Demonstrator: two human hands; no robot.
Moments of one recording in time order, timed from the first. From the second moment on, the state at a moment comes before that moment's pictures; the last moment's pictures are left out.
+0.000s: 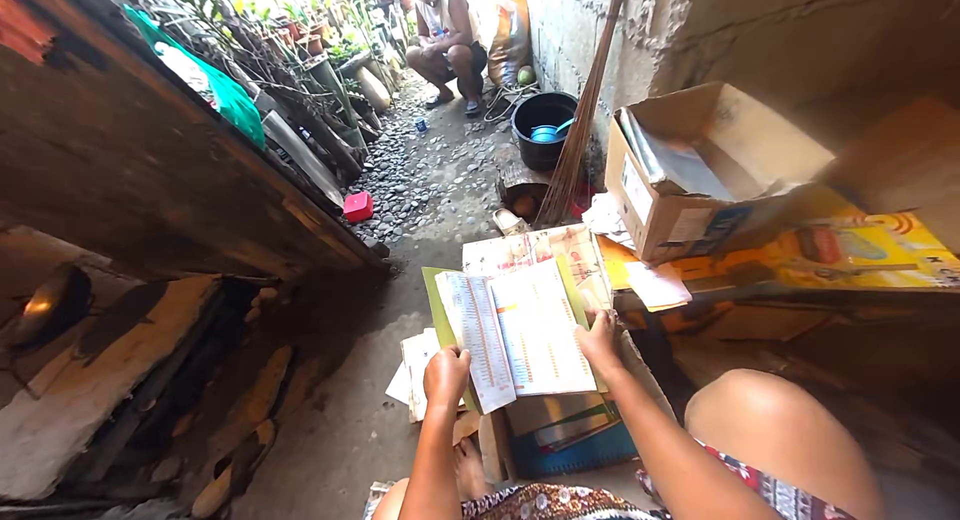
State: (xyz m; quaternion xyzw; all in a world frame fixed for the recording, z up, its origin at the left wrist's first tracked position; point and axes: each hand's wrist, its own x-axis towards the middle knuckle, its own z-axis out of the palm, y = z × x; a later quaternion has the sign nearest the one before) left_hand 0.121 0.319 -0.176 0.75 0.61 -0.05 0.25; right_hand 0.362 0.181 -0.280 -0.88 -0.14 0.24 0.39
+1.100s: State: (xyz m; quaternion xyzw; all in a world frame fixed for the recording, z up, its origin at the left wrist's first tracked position) left_hand 0.129 0.324 -0.177 0.76 0.58 -0.04 0.29; right_hand 0.359 0.184 -0.302 -0.83 -0.08 0.30 0.46
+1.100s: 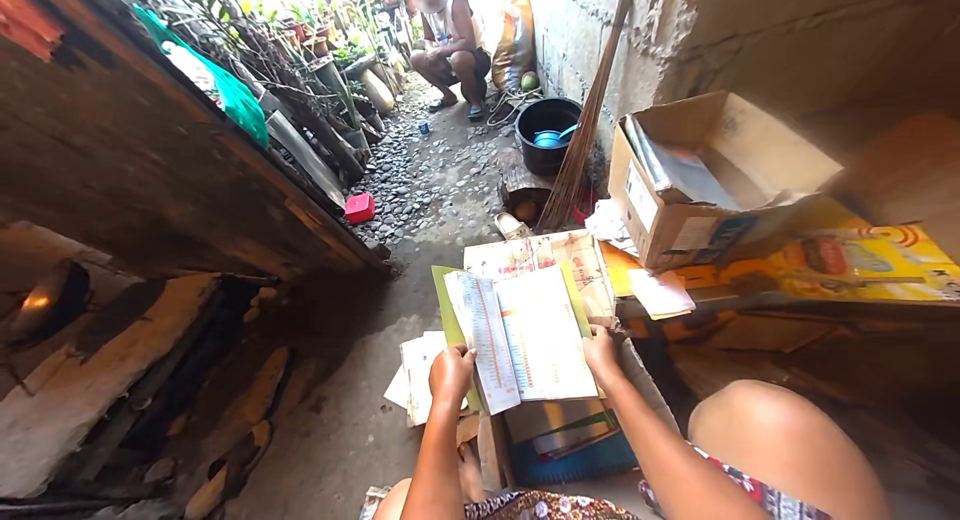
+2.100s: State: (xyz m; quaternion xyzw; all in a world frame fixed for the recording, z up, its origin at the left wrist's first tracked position) left_hand 0.140 0.328 -0.174 0.75 0.59 -0.02 0.31; right_hand 0.356 0.184 -0.311 -0.83 -0.08 0.28 0.48
